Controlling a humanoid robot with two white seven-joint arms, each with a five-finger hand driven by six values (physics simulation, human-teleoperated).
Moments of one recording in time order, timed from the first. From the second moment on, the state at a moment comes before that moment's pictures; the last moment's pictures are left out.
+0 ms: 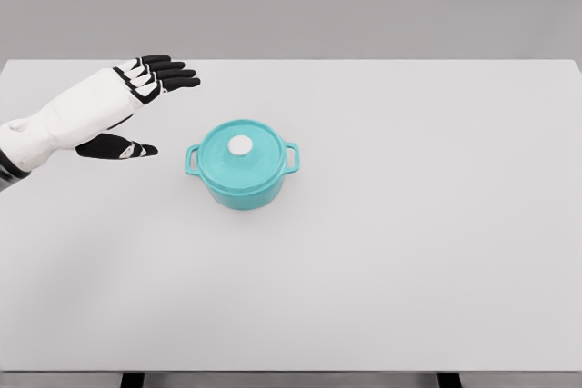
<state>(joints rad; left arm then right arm) -0.30 0.74 -0.22 -1.70 -0.30 -0.61 -0.30 0.08 0.00 -0.18 0.04 0.07 -0.22 -0.01</state>
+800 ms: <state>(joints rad) -0.58 0.72 -0.41 -1.69 -0.48 -0.61 -0.47 0.08 0.00 -0.19 0.04 0.07 -0.22 -0.01</state>
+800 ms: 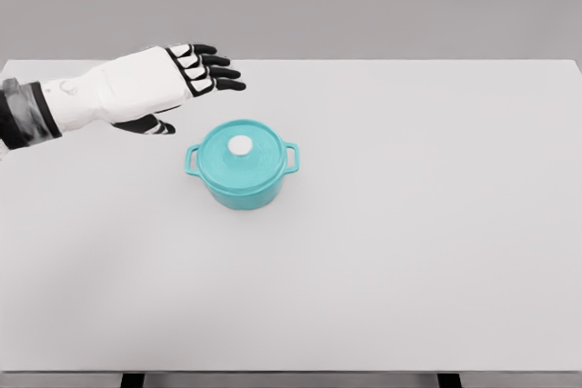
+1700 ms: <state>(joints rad) -0.69 0.59 -0.55 -1.64 -0.78 -0.61 -0.48 0.08 0.00 -0.19 0.04 0.07 -0.22 -0.01</state>
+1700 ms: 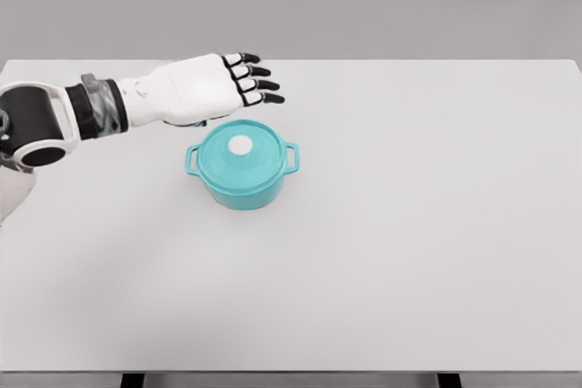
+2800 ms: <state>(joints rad) -0.70 0.57 -0.65 -1.61 -0.79 -0.61 -0.48 0.08 0.00 -0.19 0.04 0.07 -0.22 -0.01</state>
